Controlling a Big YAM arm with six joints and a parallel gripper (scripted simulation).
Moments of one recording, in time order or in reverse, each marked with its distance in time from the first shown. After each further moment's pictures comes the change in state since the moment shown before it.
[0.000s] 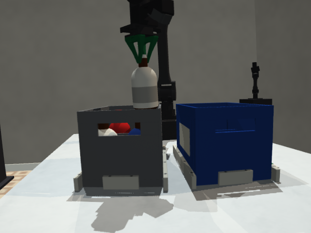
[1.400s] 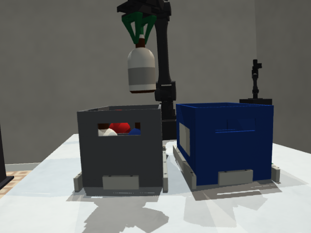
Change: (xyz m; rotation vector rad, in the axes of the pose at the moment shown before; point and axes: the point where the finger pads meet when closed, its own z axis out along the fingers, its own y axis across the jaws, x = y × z) arm -0.015 -0.019 -0.050 0.046 -0.038 -0.001
